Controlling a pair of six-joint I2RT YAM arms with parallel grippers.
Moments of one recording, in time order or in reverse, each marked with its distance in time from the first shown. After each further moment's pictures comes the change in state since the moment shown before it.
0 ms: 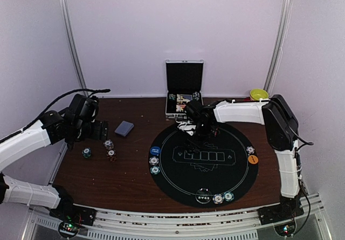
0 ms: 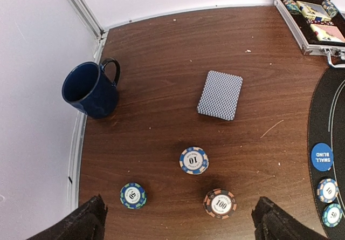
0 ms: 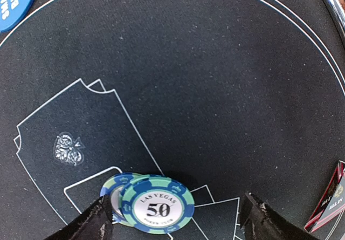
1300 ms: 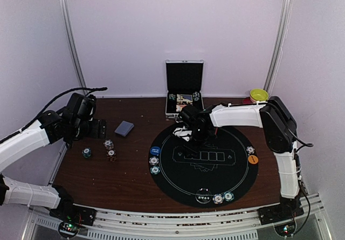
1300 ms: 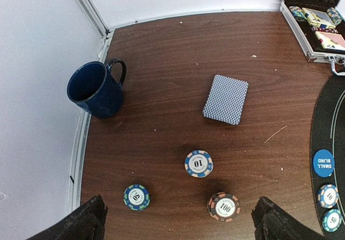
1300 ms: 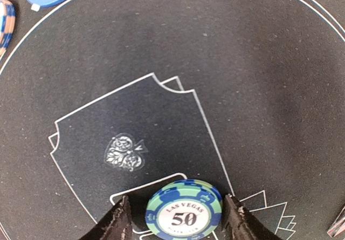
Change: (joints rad) left arm 0.032 -0.012 0.000 0.008 0.008 0.000; right arm 0.046 0.005 -0.019 -0.002 -0.028 -0.005
